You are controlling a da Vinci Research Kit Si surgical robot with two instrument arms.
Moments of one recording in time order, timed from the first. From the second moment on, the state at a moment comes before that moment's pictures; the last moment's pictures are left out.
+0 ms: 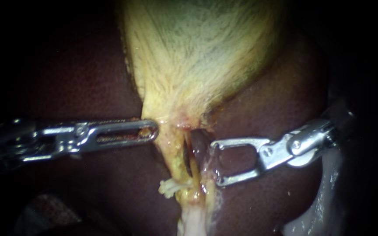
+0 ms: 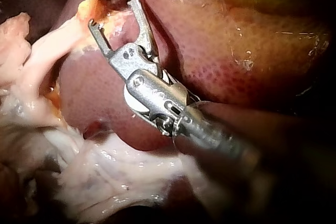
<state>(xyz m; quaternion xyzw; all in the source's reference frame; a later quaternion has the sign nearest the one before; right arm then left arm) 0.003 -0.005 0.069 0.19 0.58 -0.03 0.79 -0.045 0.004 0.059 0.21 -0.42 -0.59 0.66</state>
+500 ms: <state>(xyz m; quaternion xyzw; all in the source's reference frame) 0.002 -0.004 0.068 0.17 0.58 -0.03 0.80 -0.048 0.003 0.062 0.21 -0.42 -0.59 0.66</state>
